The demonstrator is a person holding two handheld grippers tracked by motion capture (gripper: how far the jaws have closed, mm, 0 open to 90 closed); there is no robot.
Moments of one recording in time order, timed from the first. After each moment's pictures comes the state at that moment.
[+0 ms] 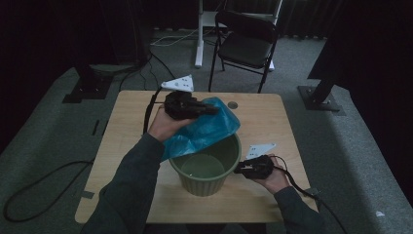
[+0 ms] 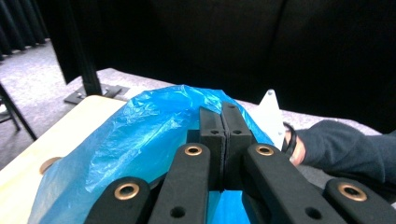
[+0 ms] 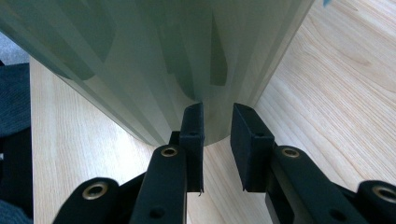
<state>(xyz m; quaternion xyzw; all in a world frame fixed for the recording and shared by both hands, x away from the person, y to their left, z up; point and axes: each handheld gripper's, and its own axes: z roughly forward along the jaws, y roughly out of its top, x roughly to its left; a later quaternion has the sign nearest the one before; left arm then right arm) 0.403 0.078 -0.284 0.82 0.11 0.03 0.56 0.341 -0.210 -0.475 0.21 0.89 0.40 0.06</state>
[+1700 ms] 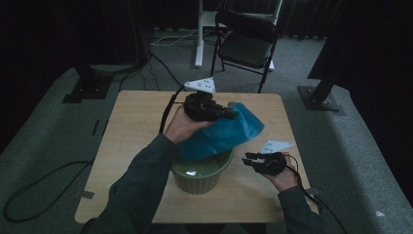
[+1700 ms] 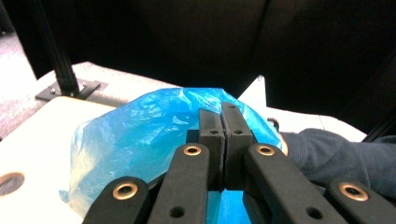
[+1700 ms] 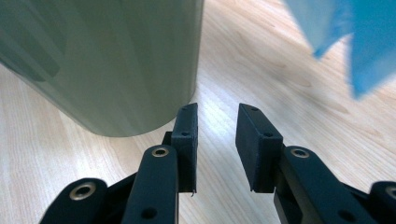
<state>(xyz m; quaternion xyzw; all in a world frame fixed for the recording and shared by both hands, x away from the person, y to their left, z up) 0.400 0.043 -0.285 0.83 0.10 -0.01 0.55 0.341 -0.246 -0.464 0.27 0.85 0.43 0.13</state>
